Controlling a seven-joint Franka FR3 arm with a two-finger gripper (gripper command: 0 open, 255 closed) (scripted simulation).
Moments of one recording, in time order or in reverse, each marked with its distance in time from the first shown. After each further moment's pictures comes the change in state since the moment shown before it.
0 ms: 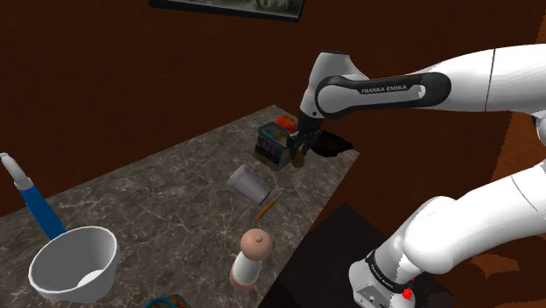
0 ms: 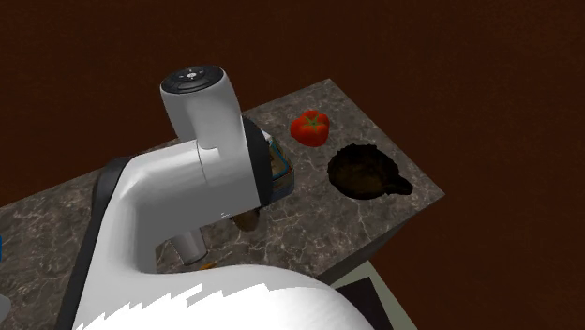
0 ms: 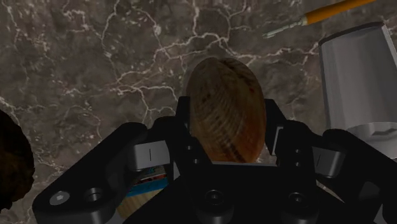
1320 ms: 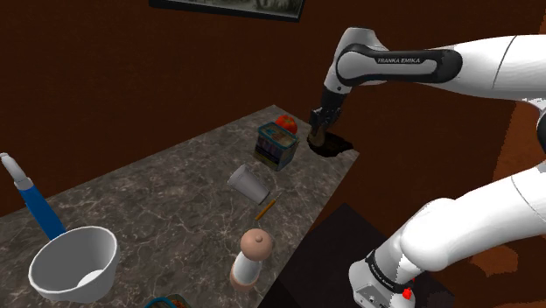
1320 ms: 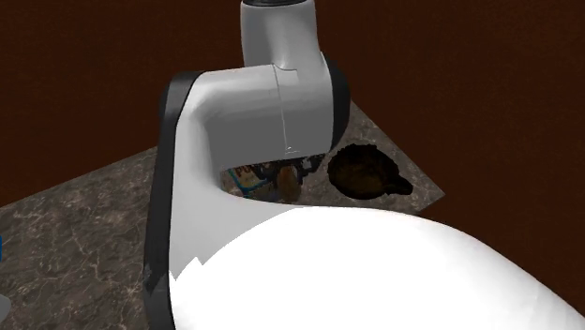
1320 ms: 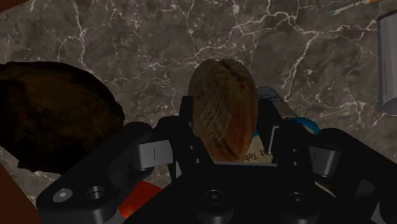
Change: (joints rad) arm -0.086 0.001 -0.135 0.166 -0.054 -0.166 -0.189
